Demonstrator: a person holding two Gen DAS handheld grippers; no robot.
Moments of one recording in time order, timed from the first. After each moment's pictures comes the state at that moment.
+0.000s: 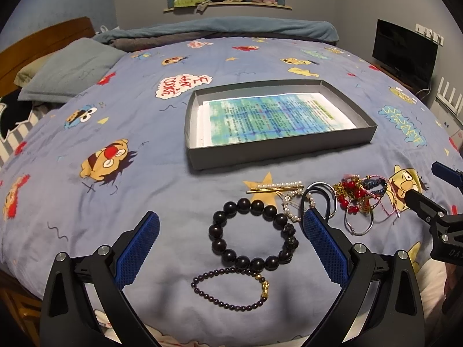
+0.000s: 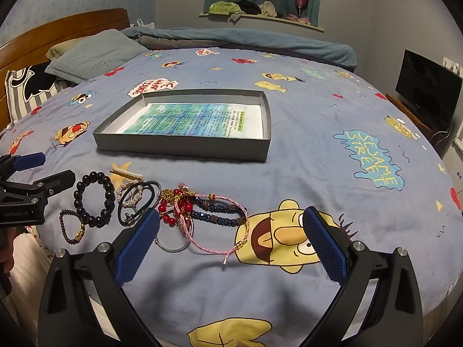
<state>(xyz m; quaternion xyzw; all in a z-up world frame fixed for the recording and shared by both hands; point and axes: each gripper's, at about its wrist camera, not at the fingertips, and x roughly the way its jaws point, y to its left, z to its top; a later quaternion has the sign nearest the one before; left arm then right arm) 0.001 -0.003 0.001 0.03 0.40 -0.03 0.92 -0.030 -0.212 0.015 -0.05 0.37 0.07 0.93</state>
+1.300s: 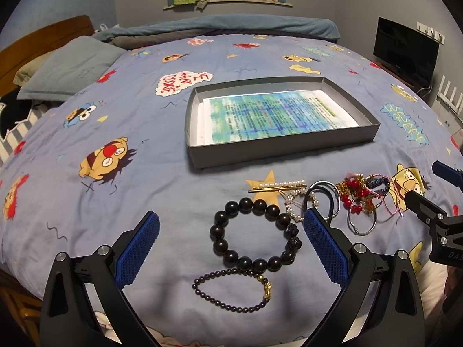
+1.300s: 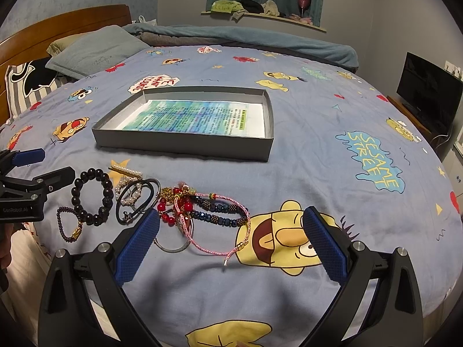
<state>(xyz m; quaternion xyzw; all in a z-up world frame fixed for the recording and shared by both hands) 0.005 -0.001 -0.003 0.03 0.41 -0.03 0.91 -0.027 -0.208 0.012 -0.06 0.37 0.07 0.92</state>
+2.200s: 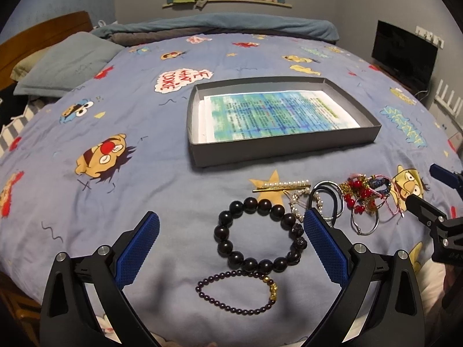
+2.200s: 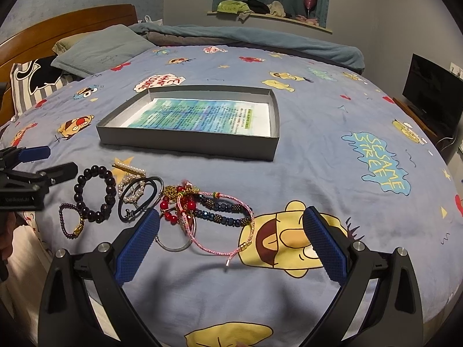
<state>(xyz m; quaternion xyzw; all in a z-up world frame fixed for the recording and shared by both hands) 0.007 0.013 -0.009 0.02 0.40 -0.05 0.91 -0.026 -0.210 0.007 -0.06 0.37 0.09 0.92</state>
